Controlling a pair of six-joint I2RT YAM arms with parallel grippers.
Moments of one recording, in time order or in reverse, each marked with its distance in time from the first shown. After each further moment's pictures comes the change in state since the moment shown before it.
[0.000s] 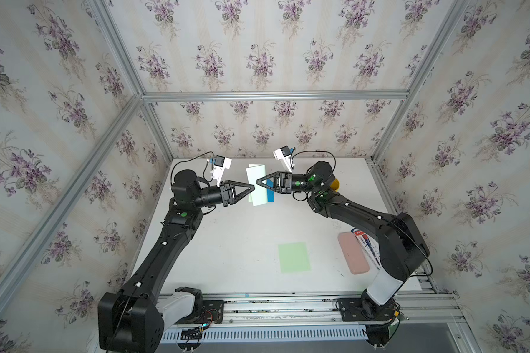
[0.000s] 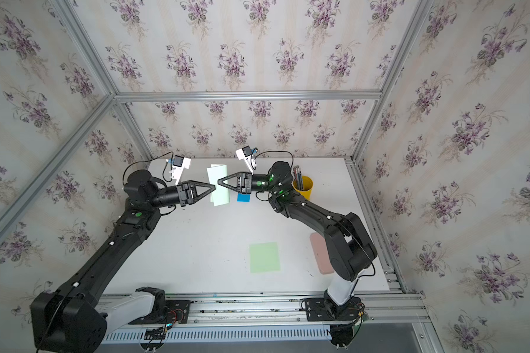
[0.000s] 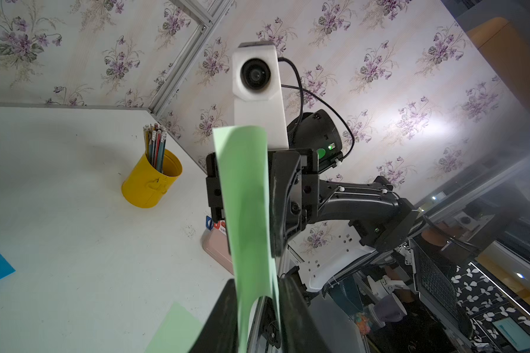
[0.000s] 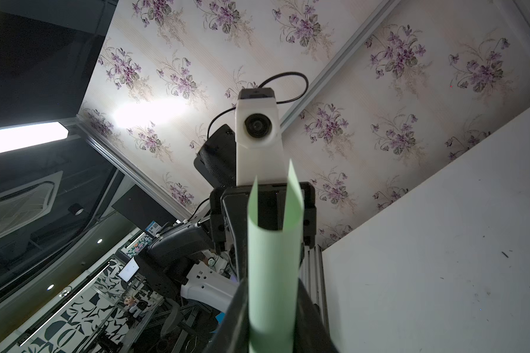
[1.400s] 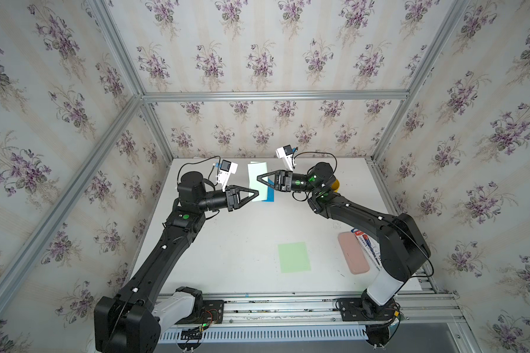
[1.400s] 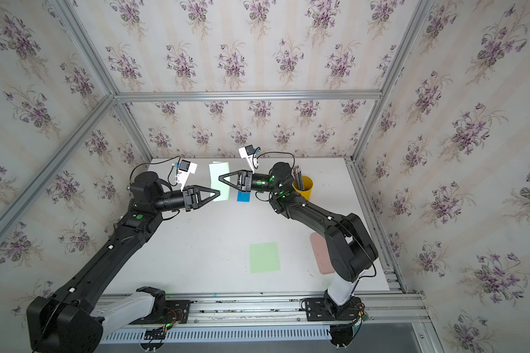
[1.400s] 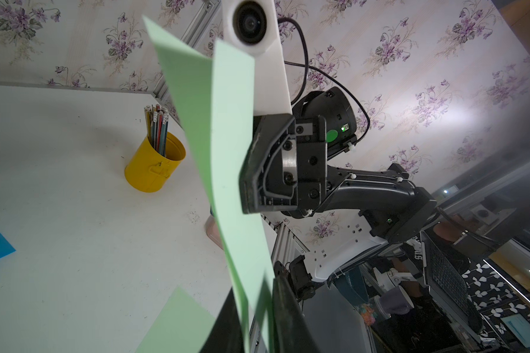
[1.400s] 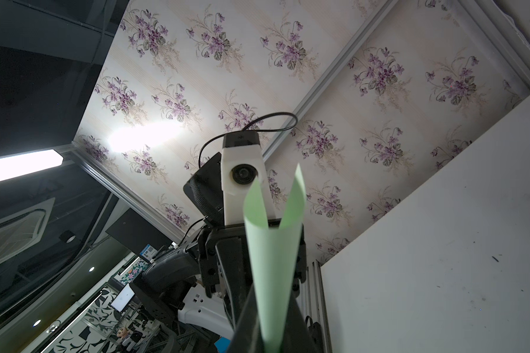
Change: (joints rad) left arm -0.065 -0.027 0.006 -0.153 -0.068 0.107; right arm 0.000 -0.010 -0.022 0.014 0.085 0.034
